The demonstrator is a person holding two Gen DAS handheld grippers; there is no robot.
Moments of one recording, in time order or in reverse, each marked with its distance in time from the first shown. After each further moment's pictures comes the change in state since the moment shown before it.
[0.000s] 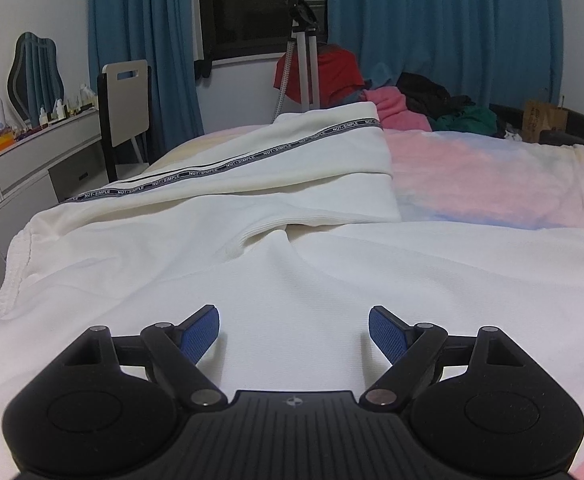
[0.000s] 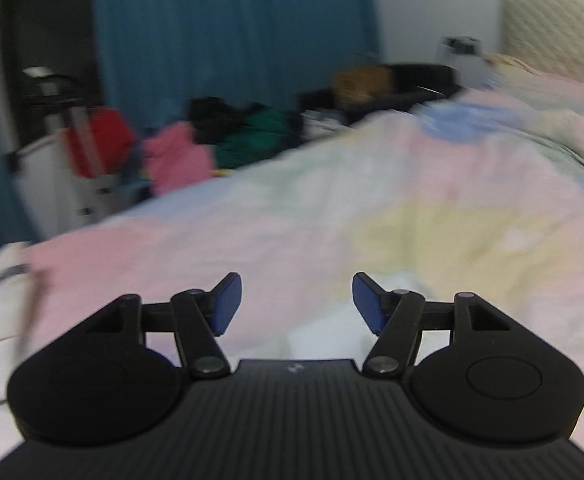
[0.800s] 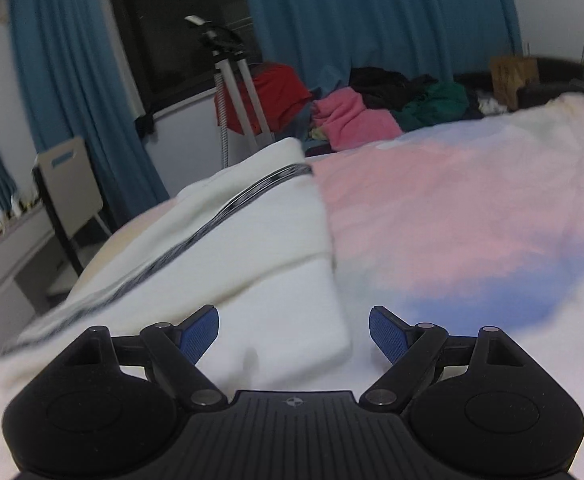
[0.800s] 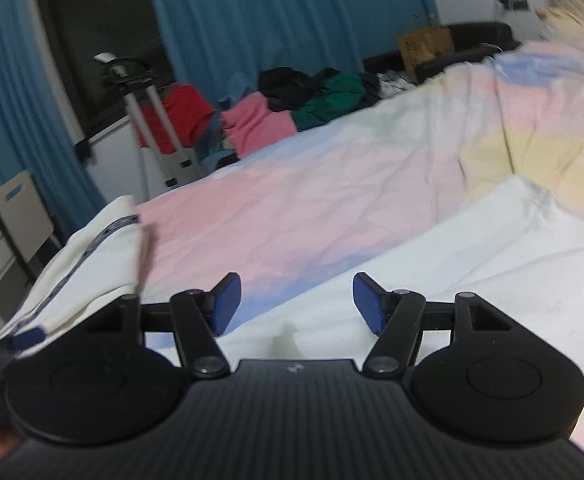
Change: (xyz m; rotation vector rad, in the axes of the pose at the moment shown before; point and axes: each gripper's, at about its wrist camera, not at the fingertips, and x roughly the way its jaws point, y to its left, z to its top) left arm 0.154 -0.121 0.105 0.288 -0.054 0.047; right arm -0.014 0.068 -0.058 0.095 0.086 0.144
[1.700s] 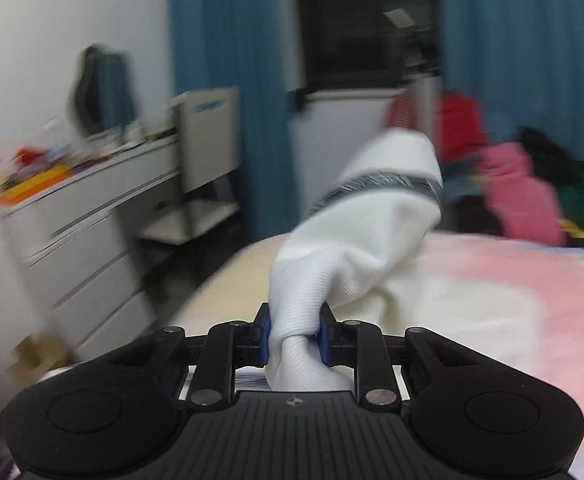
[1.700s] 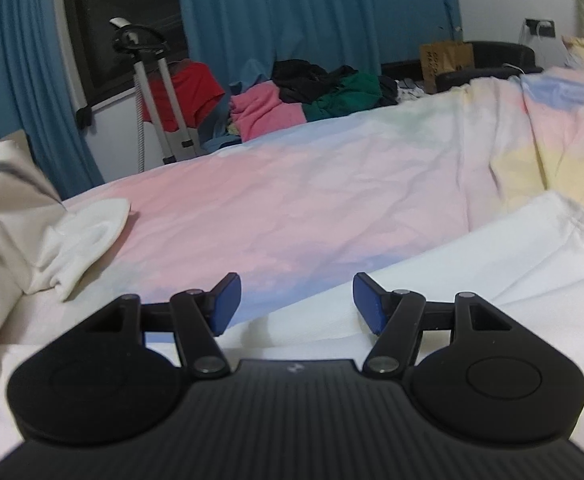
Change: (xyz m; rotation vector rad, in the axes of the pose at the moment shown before) left arm 0.051 0.253 0.009 -0.419 0.098 0.291; right arm 0.044 0.030 -0.017 -0.146 0.002 -0.010
